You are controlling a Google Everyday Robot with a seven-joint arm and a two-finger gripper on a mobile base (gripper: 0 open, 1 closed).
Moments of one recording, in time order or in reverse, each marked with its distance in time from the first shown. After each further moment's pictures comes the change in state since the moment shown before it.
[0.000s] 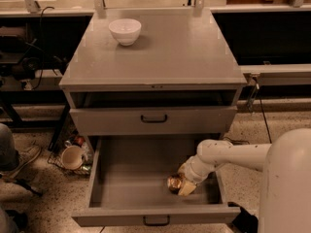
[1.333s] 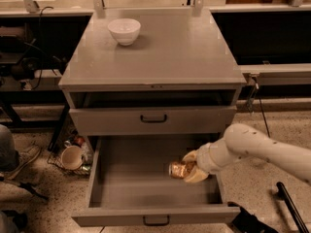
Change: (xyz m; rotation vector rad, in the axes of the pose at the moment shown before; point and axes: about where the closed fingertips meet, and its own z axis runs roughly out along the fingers) arm -0.045 0.017 -0.138 0.093 -0.181 -0.106
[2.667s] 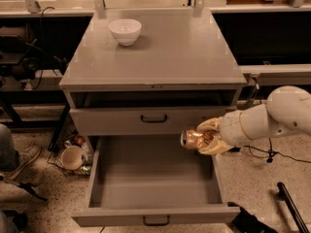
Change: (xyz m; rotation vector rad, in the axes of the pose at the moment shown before) arm -0.065 -0.034 -0.161 0.154 -0.086 -0.120
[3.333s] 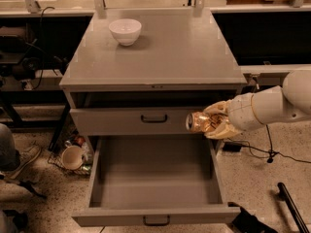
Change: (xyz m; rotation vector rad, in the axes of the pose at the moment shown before) arm -0.017 -0.037 -0.048 0.076 -0.002 -0.047
